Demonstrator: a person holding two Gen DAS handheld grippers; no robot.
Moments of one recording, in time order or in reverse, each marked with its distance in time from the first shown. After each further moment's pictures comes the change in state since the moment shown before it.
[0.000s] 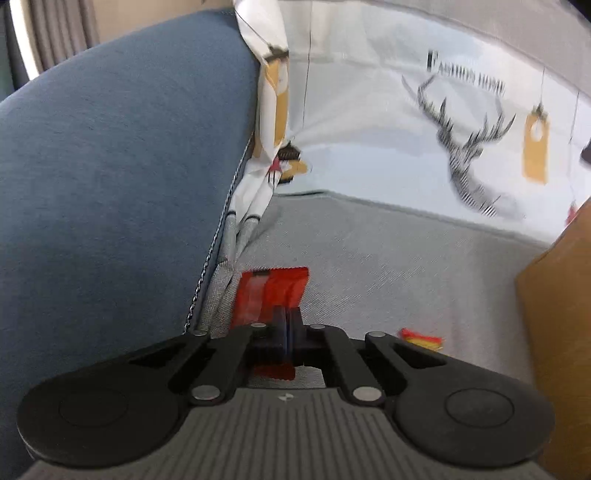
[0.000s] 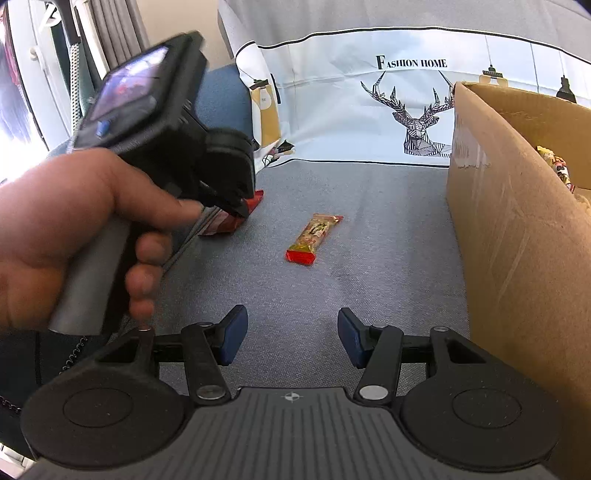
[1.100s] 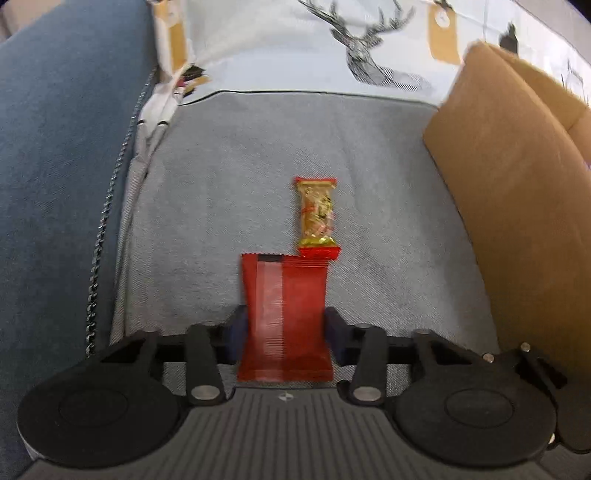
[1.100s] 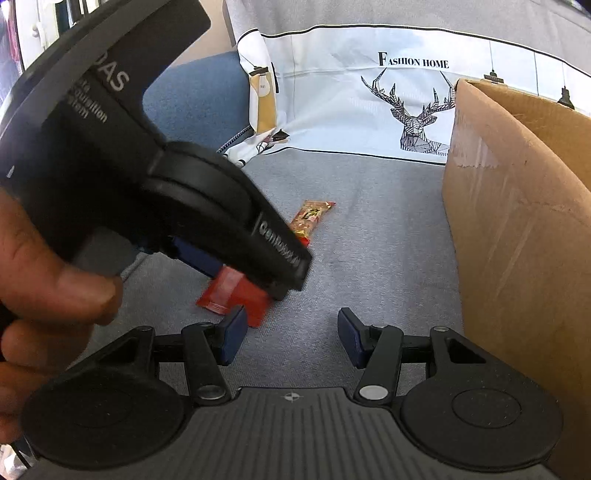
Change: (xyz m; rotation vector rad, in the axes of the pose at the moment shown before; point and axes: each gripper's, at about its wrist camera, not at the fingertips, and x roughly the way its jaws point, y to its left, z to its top) left arm -0.021 -0.030 -0.055 0.201 0.227 -0.127; right arm 0.006 0.008 -0.007 -0.050 0.010 -0.060
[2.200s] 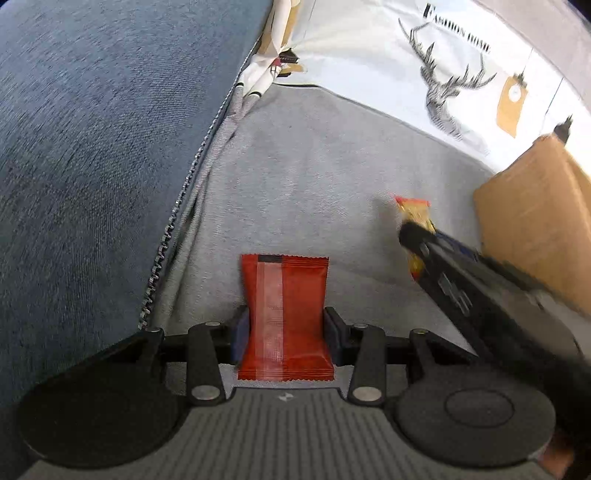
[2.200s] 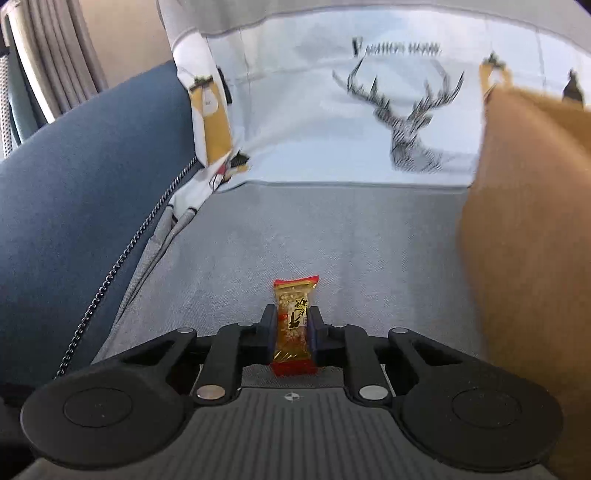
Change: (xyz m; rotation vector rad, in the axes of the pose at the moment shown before) left arm -0.018 0.057 -0.013 -0.305 0.003 -0.050; right arm 0.072 -0.020 0.067 0.113 0.008 -0.063
